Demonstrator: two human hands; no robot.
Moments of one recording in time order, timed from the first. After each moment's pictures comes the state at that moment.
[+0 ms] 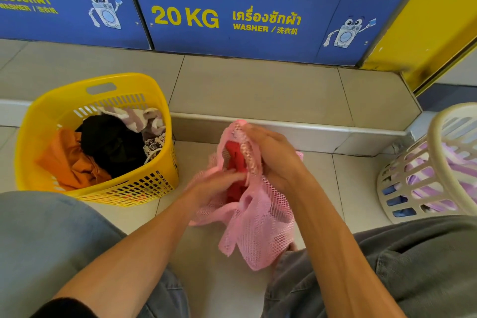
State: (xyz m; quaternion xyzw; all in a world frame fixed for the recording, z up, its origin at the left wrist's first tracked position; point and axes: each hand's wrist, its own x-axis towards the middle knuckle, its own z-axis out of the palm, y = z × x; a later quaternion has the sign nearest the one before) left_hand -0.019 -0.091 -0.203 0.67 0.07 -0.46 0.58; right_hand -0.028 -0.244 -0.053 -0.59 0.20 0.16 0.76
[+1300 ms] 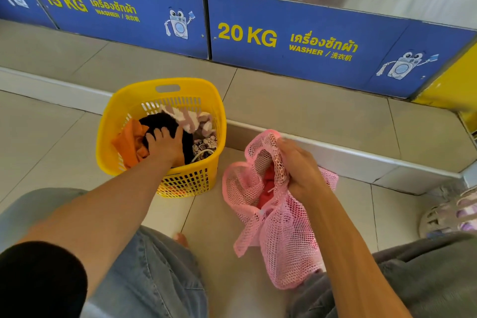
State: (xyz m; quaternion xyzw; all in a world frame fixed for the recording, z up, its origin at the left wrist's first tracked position) left_hand 0.029 0.100 -0.140 0.96 0.15 -0.22 -0.08; right_hand -0.013 -0.202 -0.078 -0.62 0.24 0.17 0.73
